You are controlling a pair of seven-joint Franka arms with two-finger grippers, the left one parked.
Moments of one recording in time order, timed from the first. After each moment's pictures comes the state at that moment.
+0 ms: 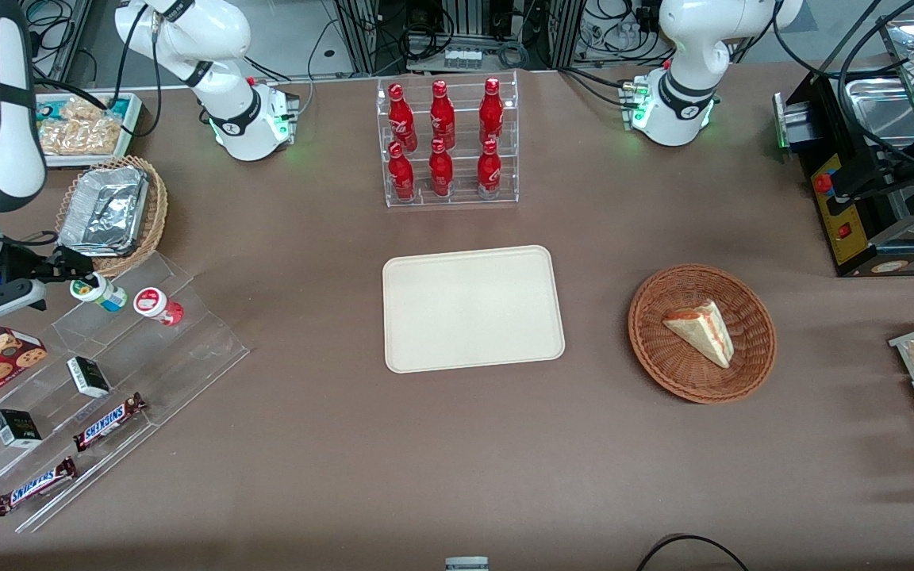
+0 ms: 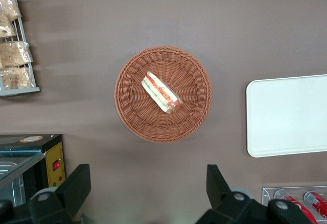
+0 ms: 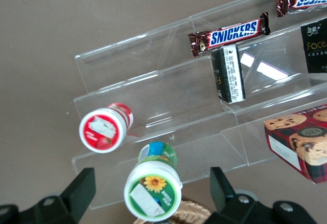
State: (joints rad) arm -0.16 -0.03 -0.14 -2.13 0.02 2.13 -0.75
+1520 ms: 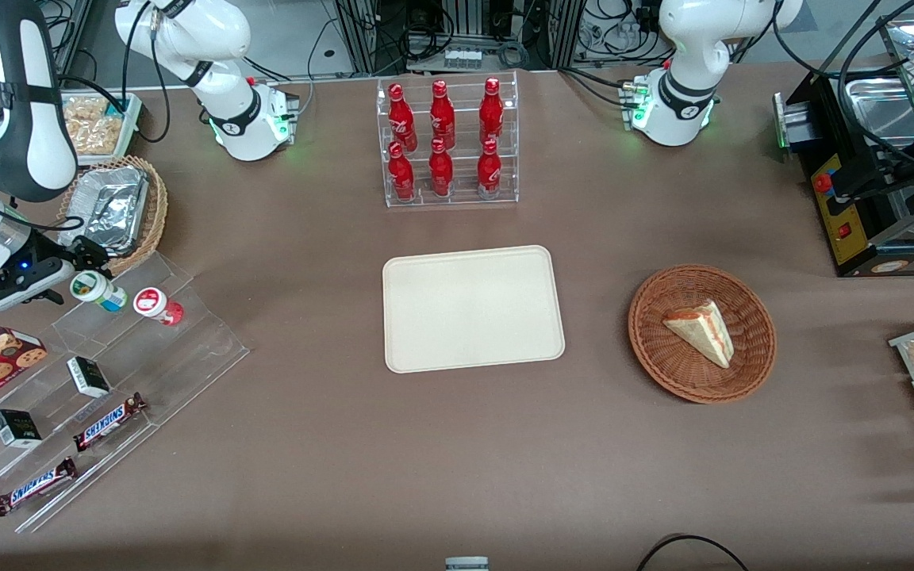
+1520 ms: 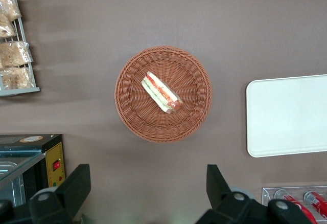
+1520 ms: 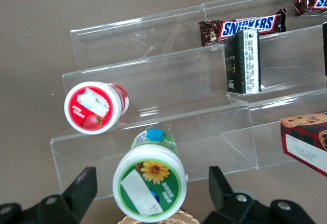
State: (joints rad) arm -0.16 -0.08 -0.17 -2.30 0.02 2.29 -0.88
